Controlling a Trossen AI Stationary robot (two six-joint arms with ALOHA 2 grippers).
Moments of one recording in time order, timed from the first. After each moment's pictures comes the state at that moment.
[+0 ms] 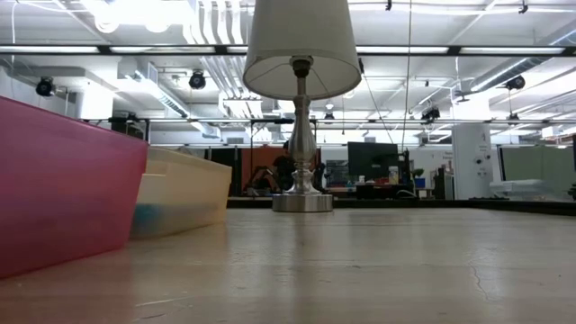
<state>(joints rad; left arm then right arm) -0.88 1.26 0.83 0.54 -1.52 -1.26 0.58 1.34 1.60 -0.60 1.00 -0.24</state>
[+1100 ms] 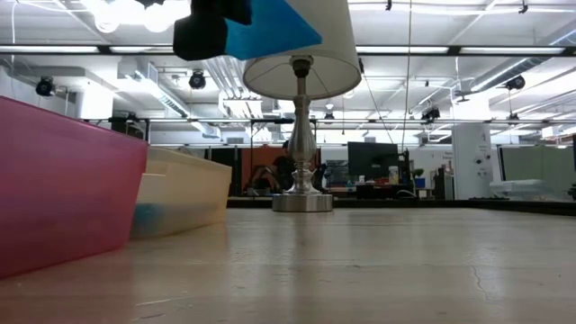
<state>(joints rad) -0.44 1.62 1.04 0.57 -1.57 -1.58 0.58 1.44 1.59 -0.69 1.00 0.07</state>
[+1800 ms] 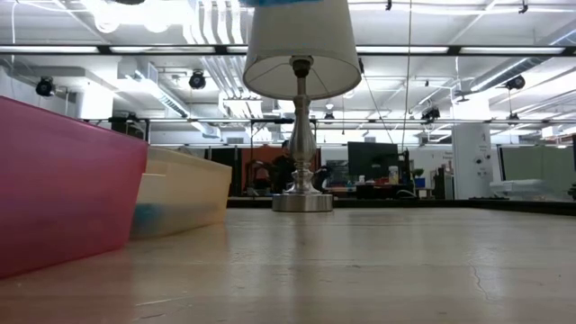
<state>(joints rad) -0.68 1.57 1.04 0.56 -1.56 -1.20 0.58 1.46 1.47 -0.11 0.81 1.02</state>
